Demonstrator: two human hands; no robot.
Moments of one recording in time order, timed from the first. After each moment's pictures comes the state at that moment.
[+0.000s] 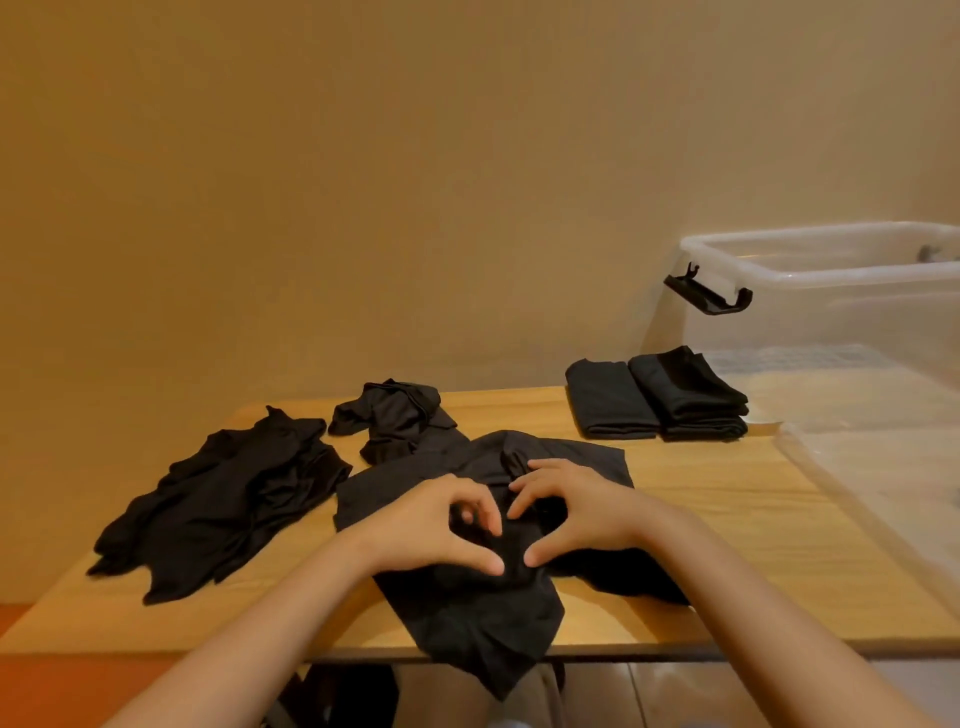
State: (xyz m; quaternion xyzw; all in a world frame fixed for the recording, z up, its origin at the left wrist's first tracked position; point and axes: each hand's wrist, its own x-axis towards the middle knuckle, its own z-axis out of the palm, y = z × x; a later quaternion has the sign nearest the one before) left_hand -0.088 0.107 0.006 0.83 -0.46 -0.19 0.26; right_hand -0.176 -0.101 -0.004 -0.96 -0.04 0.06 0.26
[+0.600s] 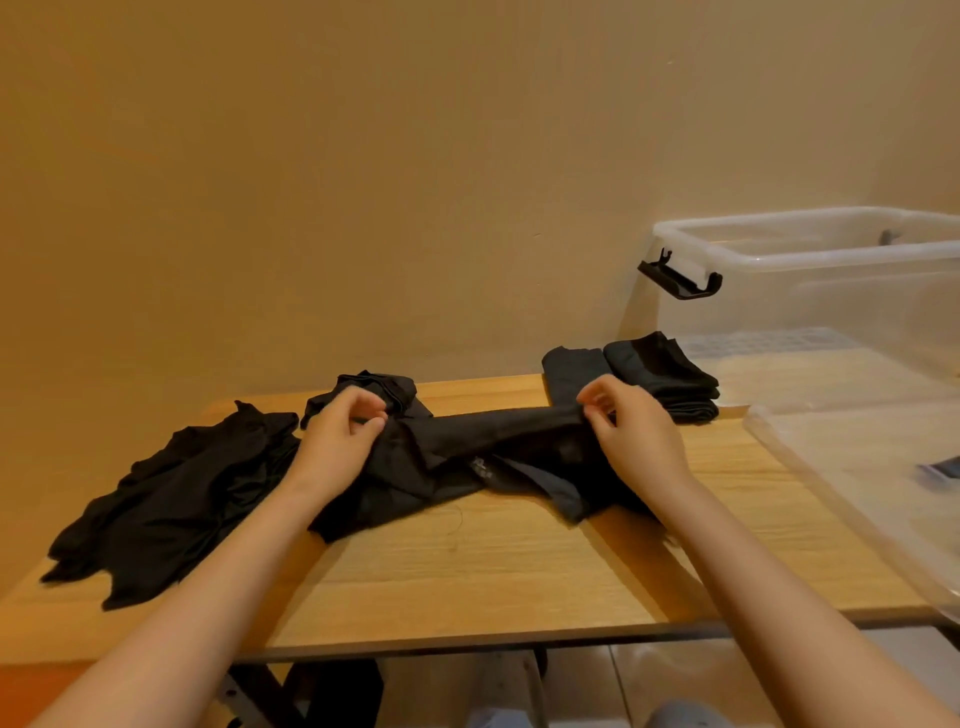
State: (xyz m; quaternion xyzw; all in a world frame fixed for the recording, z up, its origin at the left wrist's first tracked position) left_hand -0.041 0.118 0.015 0.86 -0.24 0.03 0.46; right_hand -0.182 -0.147 -0.003 -0.89 0.18 -0.31 0.27
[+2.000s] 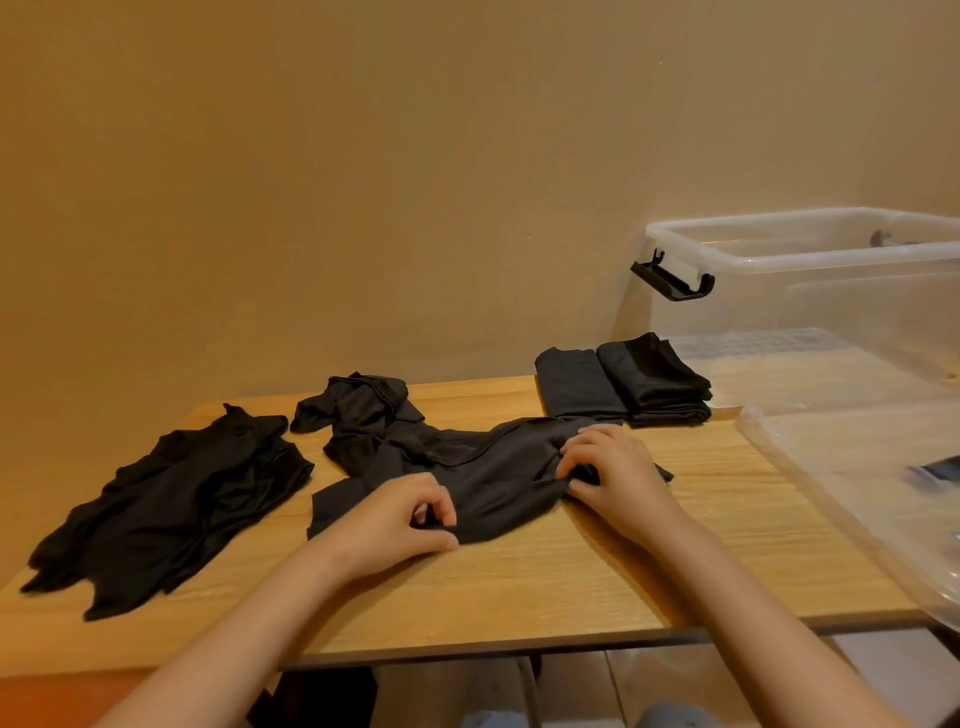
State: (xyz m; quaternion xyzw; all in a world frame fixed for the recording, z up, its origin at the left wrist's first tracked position) left_hand -0.080 0.103 -0.017 0.84 -0.46 -0.12 0.25; right_hand -0.195 -0.148 -0.034 -0.96 0.09 -0.18 0.20
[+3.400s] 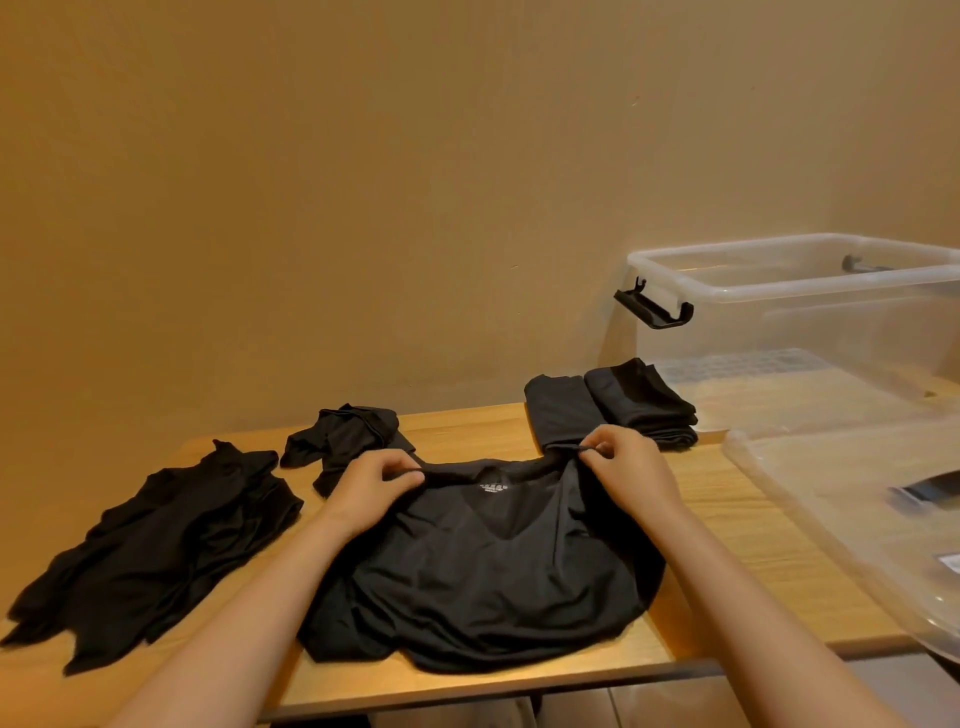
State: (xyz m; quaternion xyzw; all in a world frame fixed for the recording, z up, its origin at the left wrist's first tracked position) left_hand -0.016 0.076 -0.012 0.87 -0.32 -0.06 0.37; right_hand -0.171 -0.178 -0.020 -0.87 0.28 -0.24 0.31
